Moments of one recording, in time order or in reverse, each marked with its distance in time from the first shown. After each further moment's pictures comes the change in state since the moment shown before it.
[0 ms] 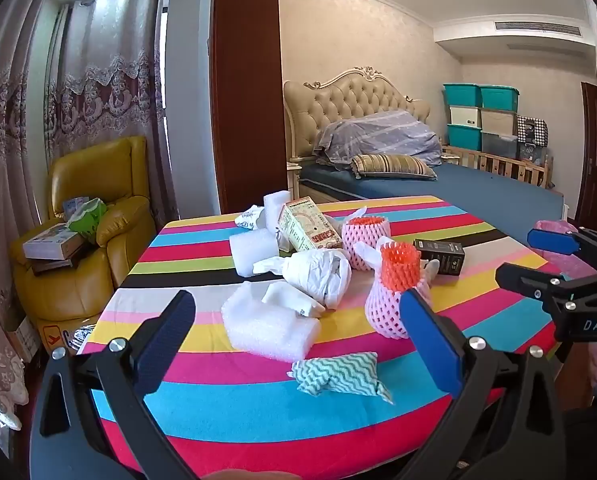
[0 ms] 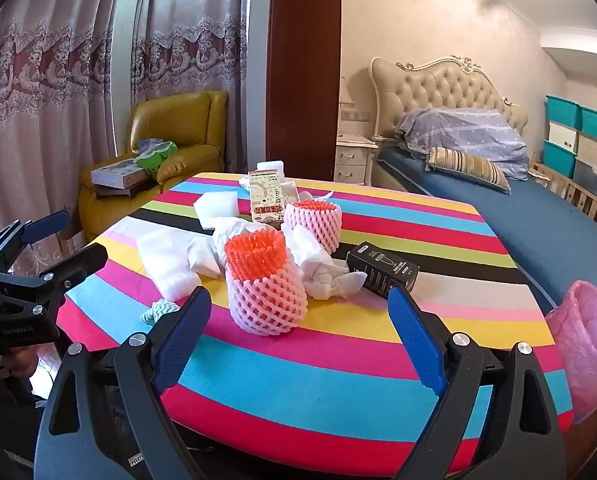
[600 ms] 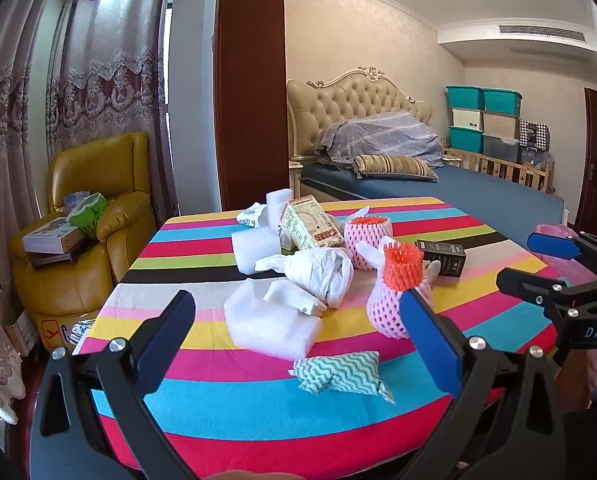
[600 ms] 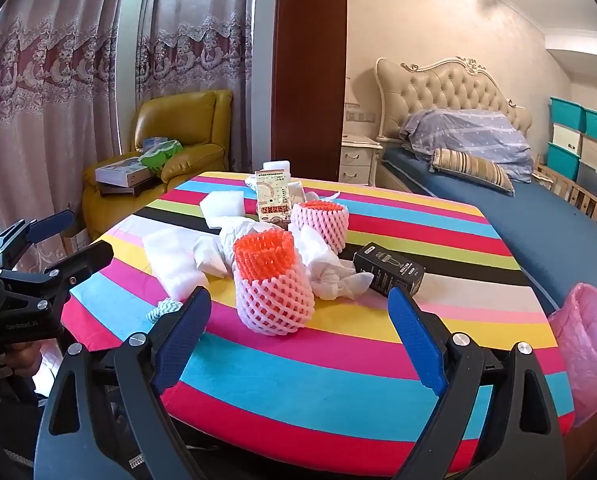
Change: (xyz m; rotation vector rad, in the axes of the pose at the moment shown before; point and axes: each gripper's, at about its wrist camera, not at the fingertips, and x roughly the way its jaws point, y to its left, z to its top) left arm 0.003 0.002 0.004 -0.020 0.009 -0.001; right arm -0.003 0.009 0.000 -0.011 -0.002 0.002
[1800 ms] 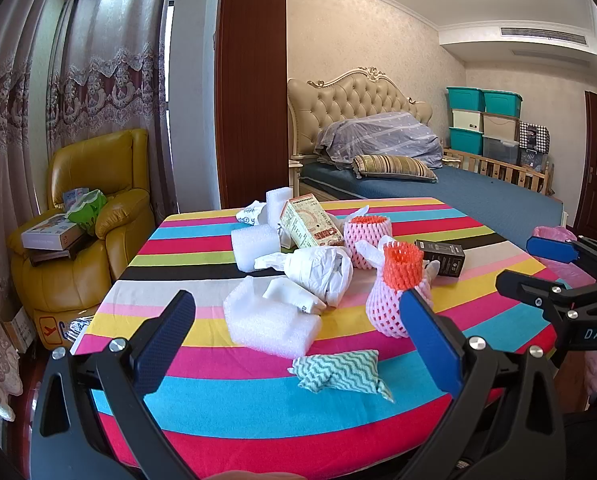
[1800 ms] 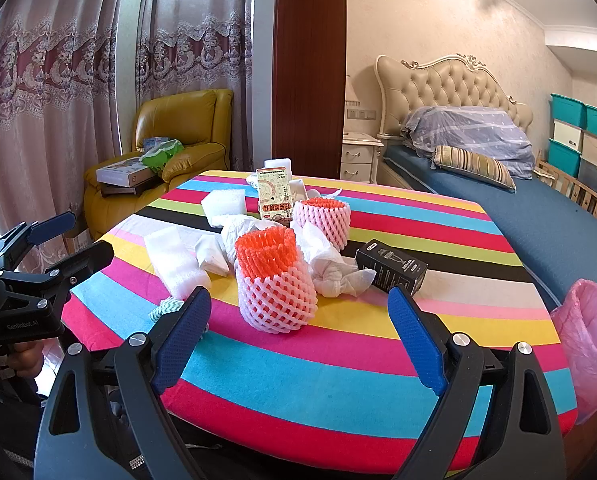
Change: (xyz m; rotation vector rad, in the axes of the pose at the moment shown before) left arm -0.002 0.008 -0.005 -0.013 -0.002 -0.007; right arm 0.001 -0.002 0.000 0.007 0.007 0.007
